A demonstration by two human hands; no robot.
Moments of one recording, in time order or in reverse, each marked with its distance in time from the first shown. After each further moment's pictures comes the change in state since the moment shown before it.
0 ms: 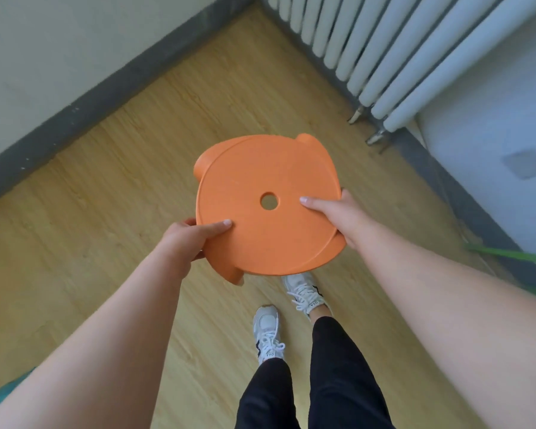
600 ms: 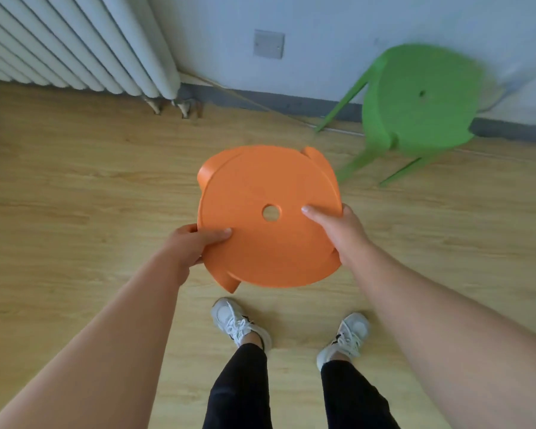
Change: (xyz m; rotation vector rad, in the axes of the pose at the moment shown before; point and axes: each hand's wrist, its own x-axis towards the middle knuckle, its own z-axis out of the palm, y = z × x) left_hand -0.128 -0.069 0.272 0.659 -0.453 0.145; right_hand -0.172 0.253 -0.225 0.646 0.603 0.171
